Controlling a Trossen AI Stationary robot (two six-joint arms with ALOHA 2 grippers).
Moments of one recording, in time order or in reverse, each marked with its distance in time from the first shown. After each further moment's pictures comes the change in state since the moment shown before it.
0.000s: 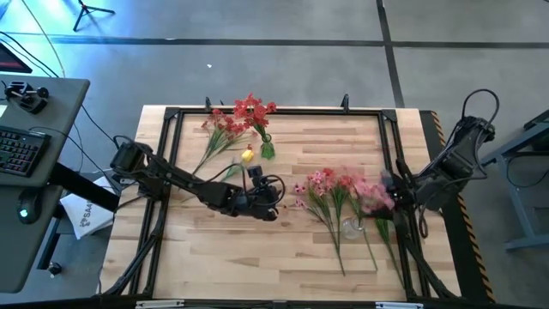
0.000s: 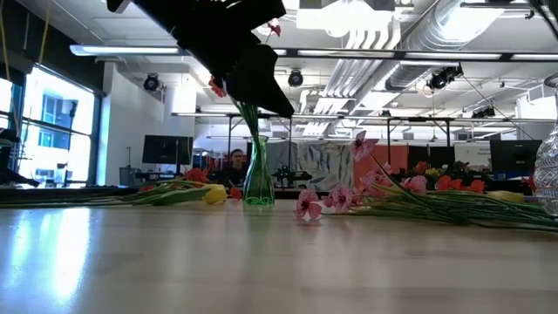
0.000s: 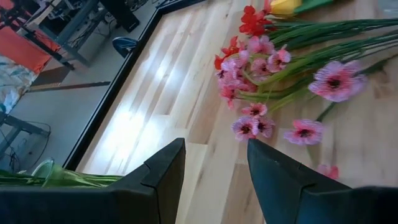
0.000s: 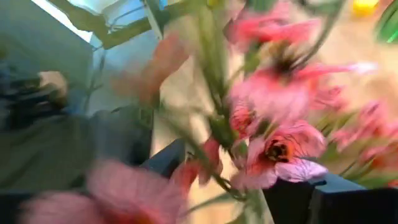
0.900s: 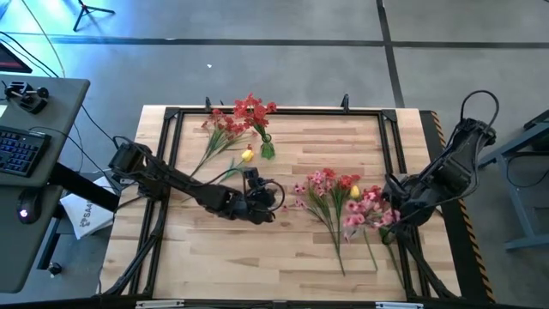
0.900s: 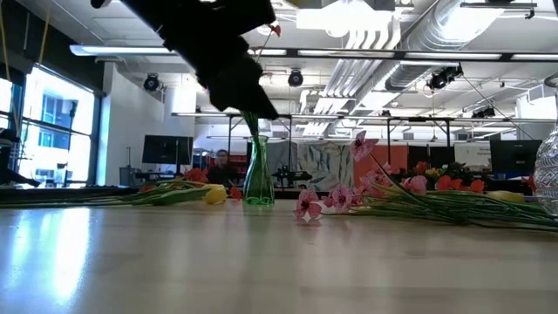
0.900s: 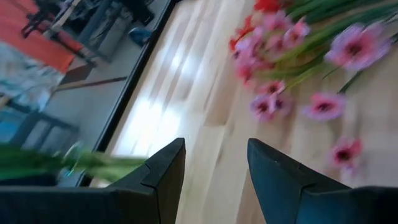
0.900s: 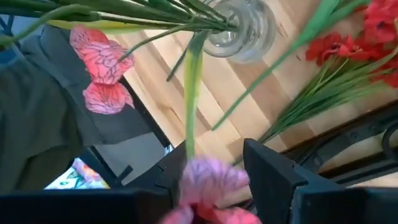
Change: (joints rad) left arm -0.029 -0.008 0.000 -0.121 -0.111 -0.024; right arm 0.018 0.199 0.159 -0.457 -0.431 0.617
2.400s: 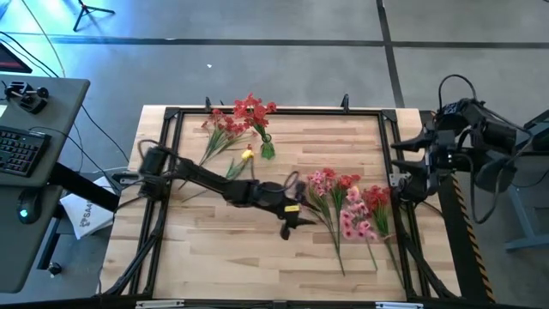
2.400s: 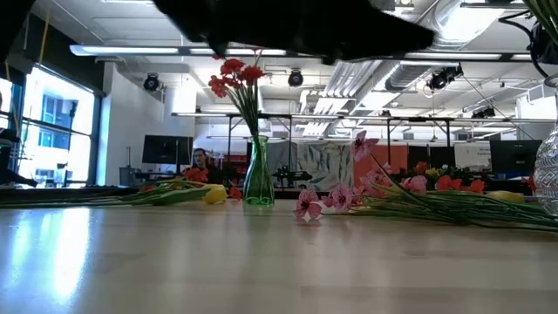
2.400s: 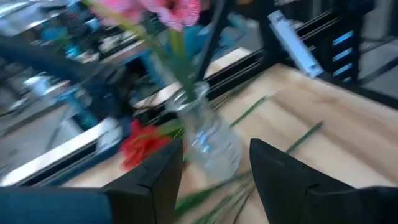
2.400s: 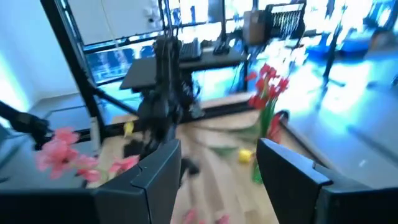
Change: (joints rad) left arm 0.146 0.291 0.206 0.694 0.975 0.452; right arm 0.407 -0.179 0.262 -0.027 1.334 -0.671
